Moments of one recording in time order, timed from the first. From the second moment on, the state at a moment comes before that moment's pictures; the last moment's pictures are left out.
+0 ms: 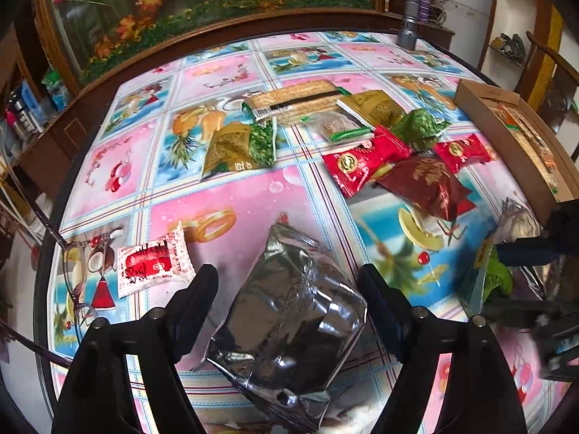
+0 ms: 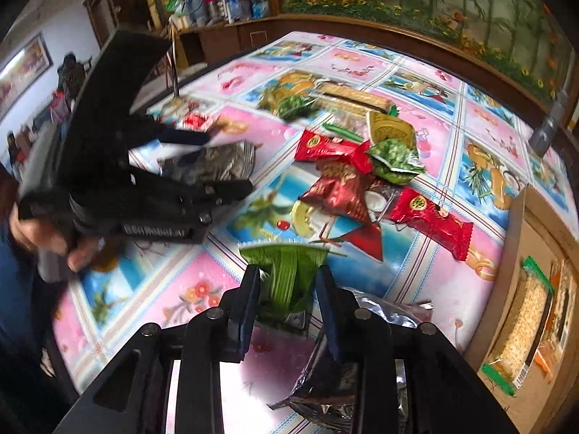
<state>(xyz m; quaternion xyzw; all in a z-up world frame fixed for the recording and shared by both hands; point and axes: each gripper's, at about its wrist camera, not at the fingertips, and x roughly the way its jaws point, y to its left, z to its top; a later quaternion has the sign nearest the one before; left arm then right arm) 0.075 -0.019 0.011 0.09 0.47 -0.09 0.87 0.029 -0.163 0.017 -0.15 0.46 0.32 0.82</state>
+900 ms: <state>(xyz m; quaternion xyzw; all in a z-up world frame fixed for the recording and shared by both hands) 0.073 -0.020 0.024 0.06 0.45 -0.10 0.89 0.048 -0.192 0.036 -0.02 0.42 0.29 0.86</state>
